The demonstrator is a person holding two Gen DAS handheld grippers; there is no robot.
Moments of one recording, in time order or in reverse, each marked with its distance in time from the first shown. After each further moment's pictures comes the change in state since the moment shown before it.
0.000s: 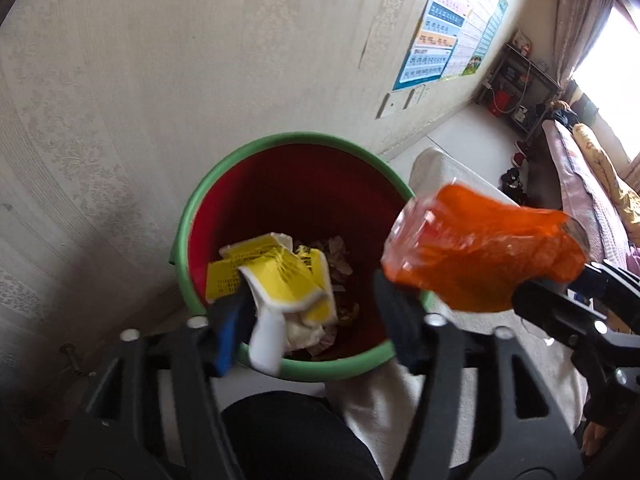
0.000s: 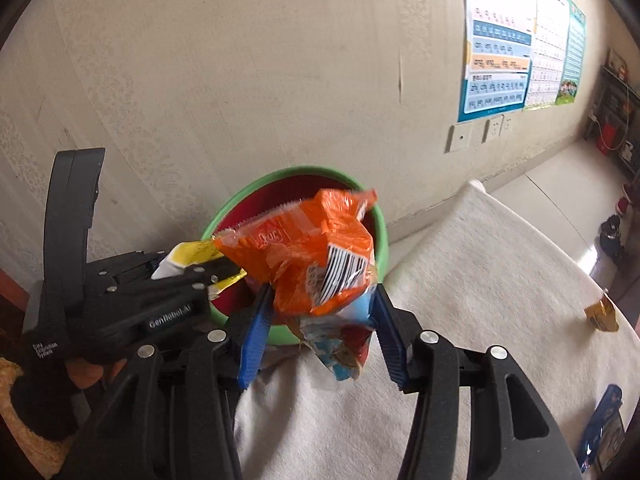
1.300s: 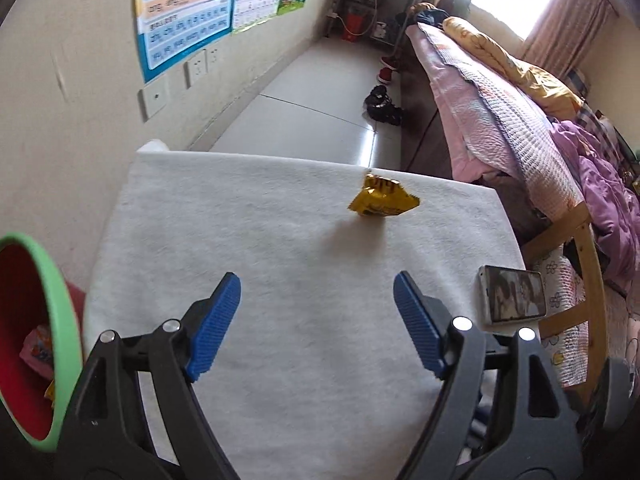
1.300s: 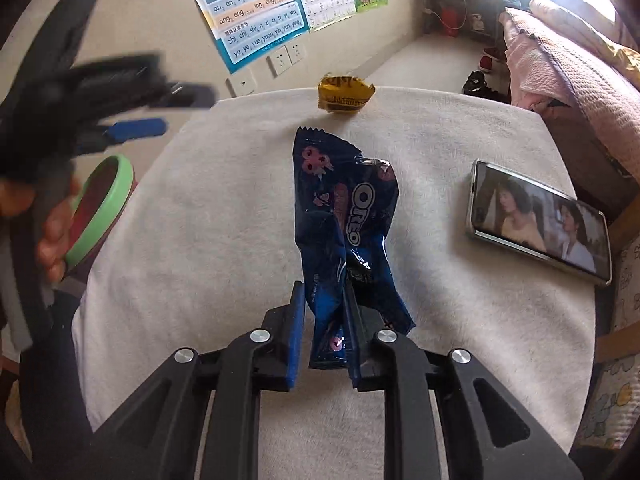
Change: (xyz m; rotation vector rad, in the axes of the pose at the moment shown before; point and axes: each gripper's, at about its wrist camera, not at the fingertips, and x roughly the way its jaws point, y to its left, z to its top) left arm 0.082 -0.324 -0.013 0.451 0.153 -0.334; right arm -0.091 -0.203 -0.232 0.510 0.013 -0.293
